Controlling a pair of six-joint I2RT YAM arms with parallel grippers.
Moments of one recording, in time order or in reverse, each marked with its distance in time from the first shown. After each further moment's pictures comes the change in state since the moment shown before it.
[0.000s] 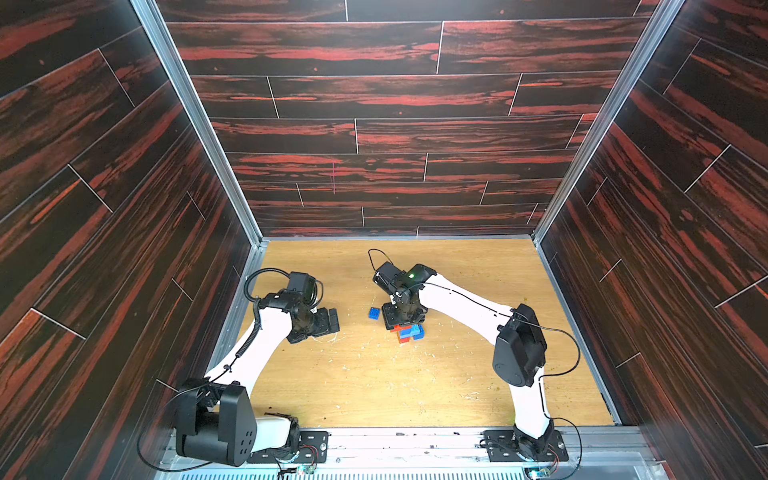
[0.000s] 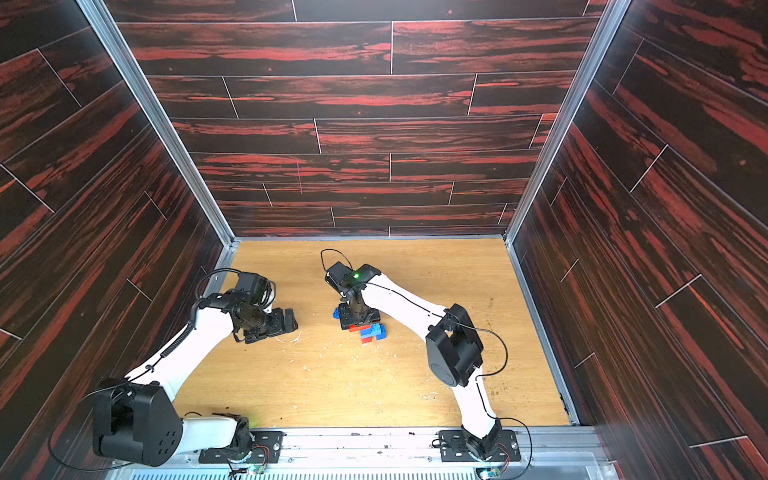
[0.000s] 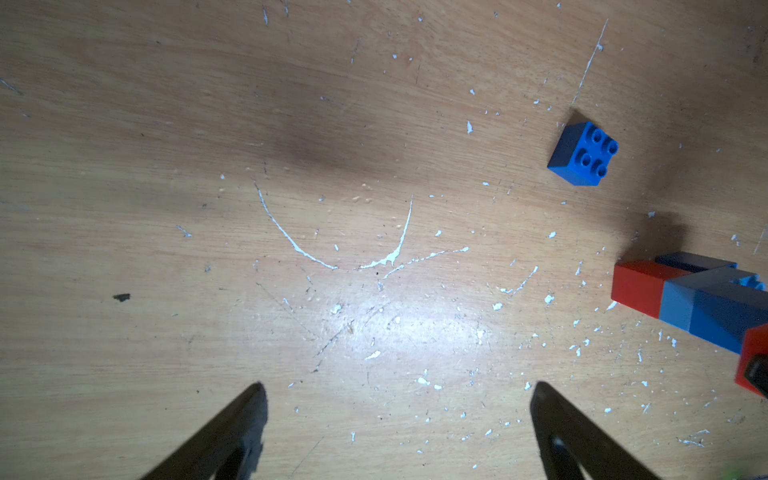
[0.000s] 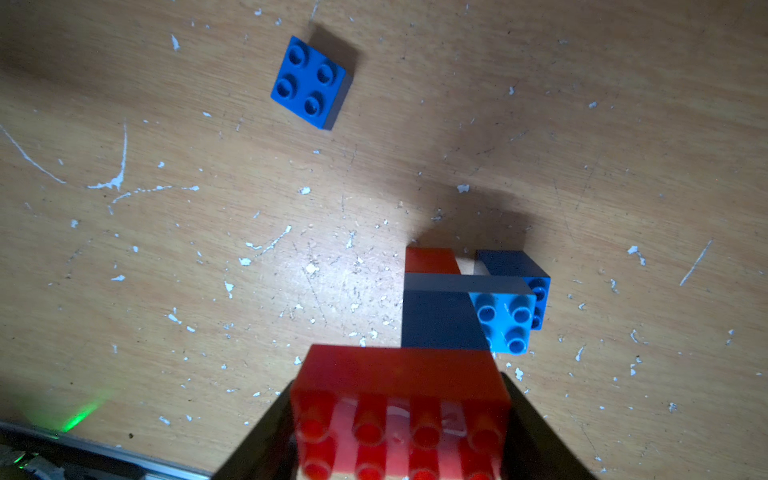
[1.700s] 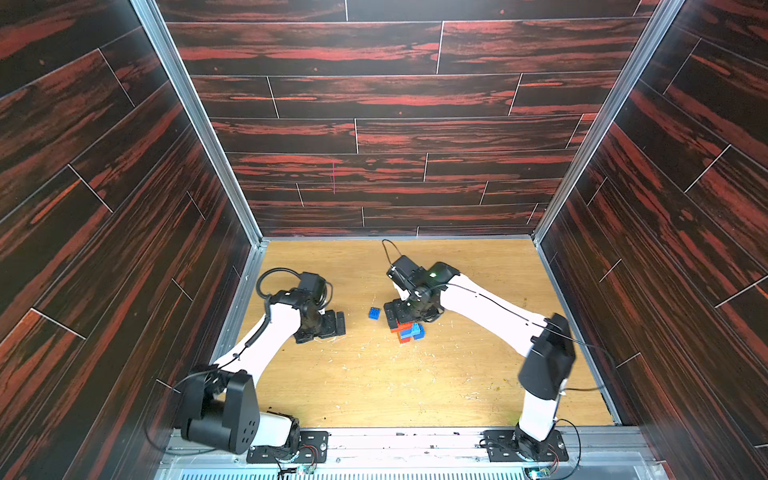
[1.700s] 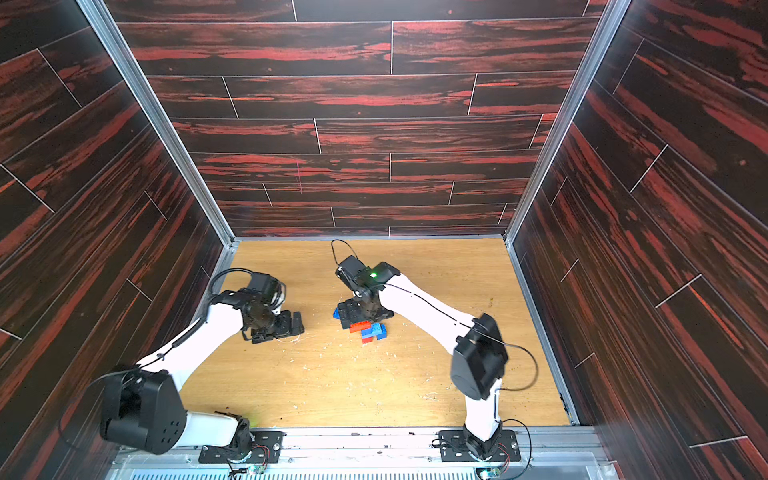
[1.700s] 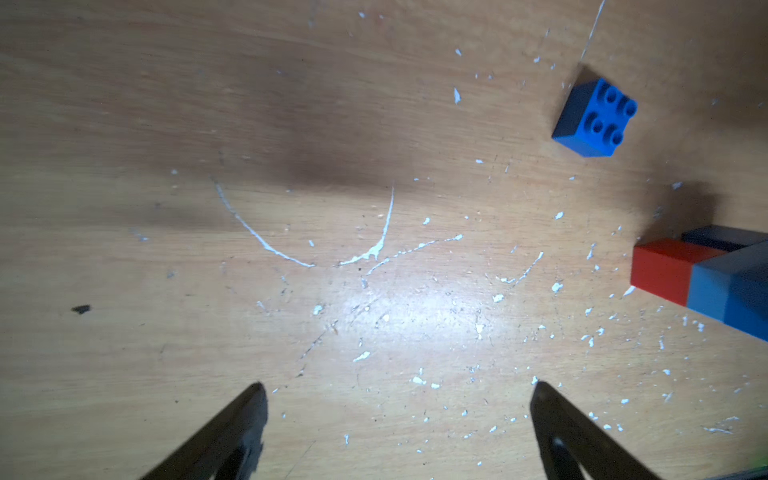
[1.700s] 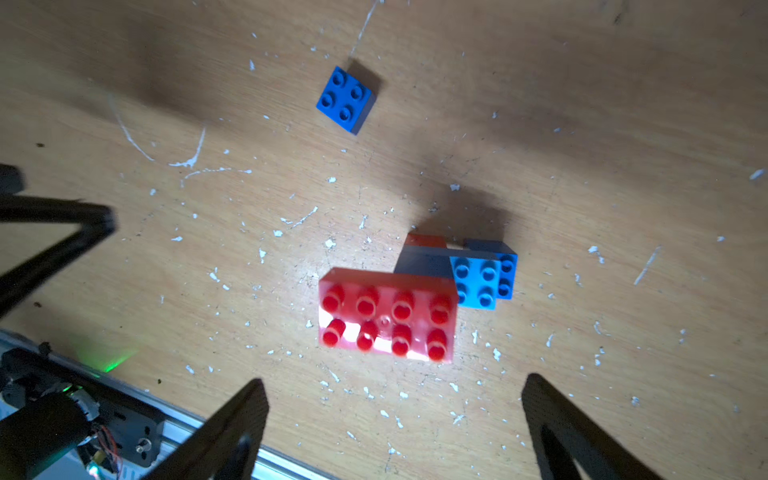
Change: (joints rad) left arm -0.089 0.089 0.025 -0.002 -0.031 -0.002; right arm -0.021 -0.227 -0.143 0.074 -0.014 -0.085
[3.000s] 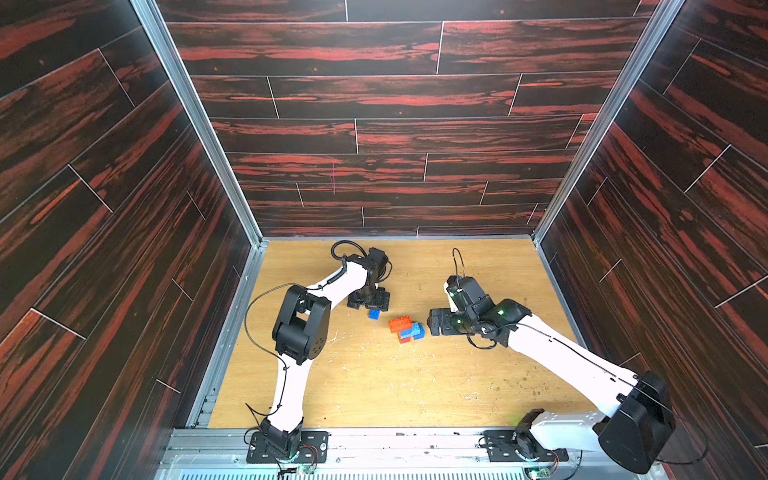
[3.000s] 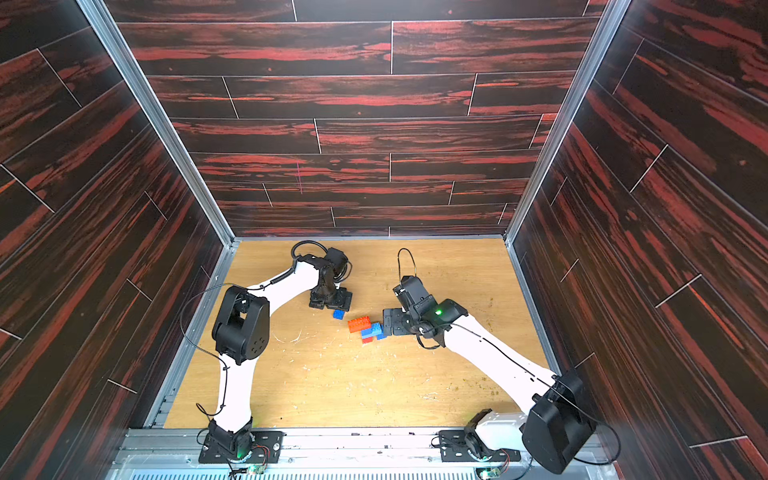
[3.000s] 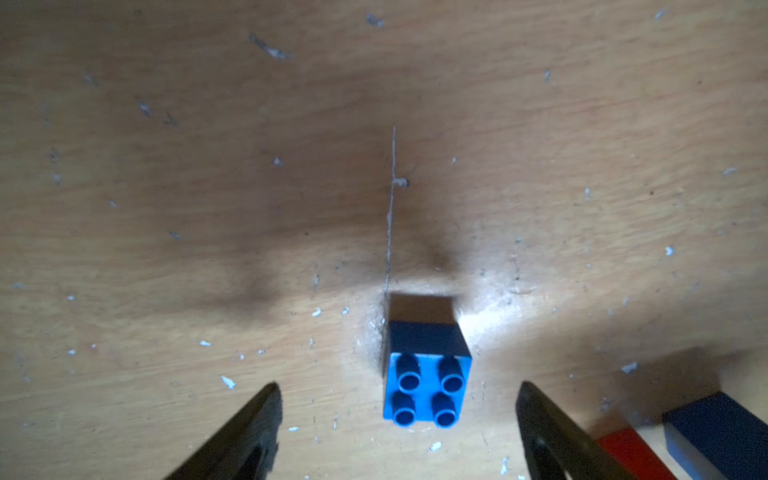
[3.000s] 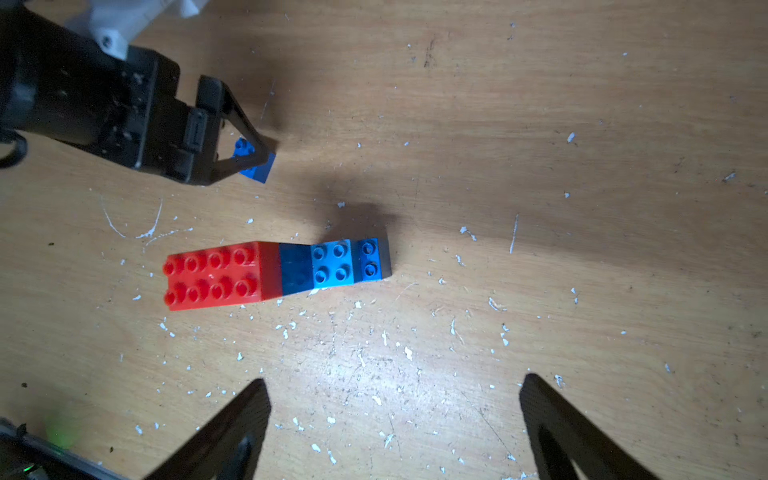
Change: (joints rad) left arm -0.229 0.727 0.699 -0.077 -0.106 0.042; right arm -0.165 -0.508 -0.628 0.370 0.059 0.031
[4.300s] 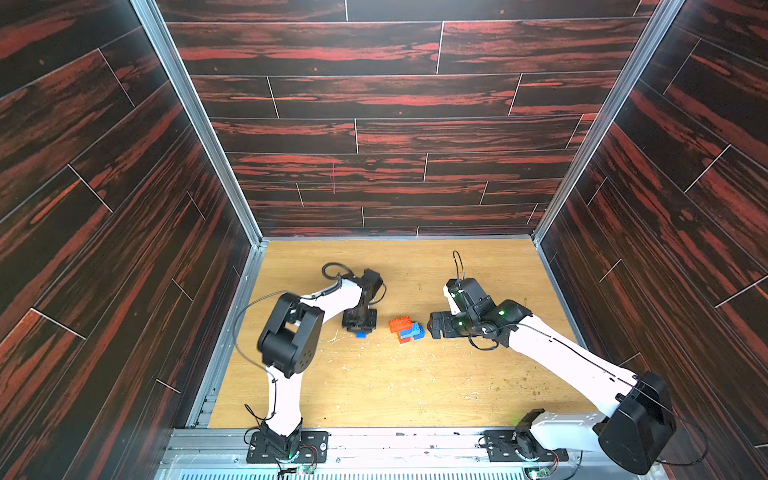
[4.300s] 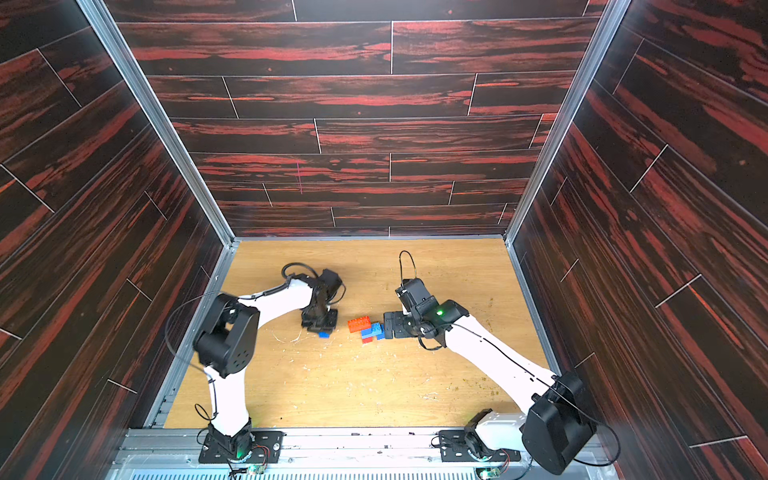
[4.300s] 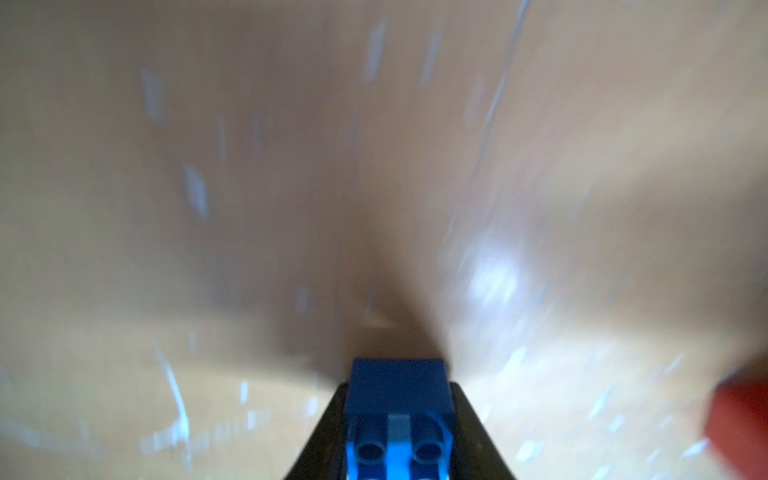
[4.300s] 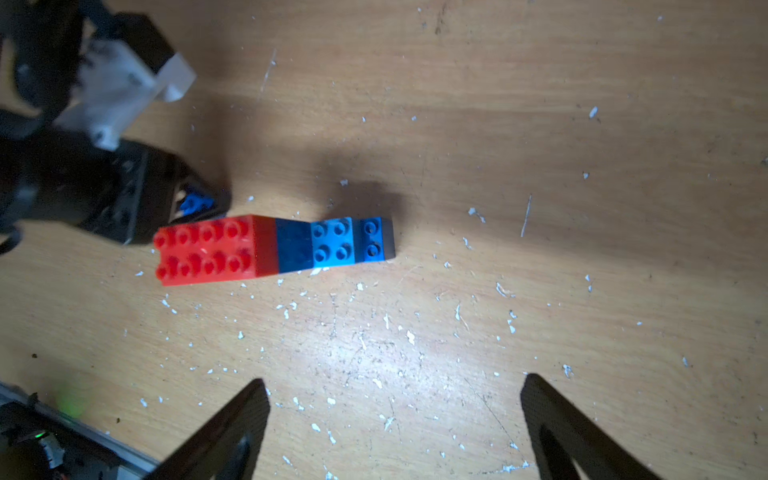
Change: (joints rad) left arm -0.051 -0.212 -0.405 0.063 -0.004 -0.161; right arm -0.014 -0.006 -0.037 -0.011 -0.060 -0.023
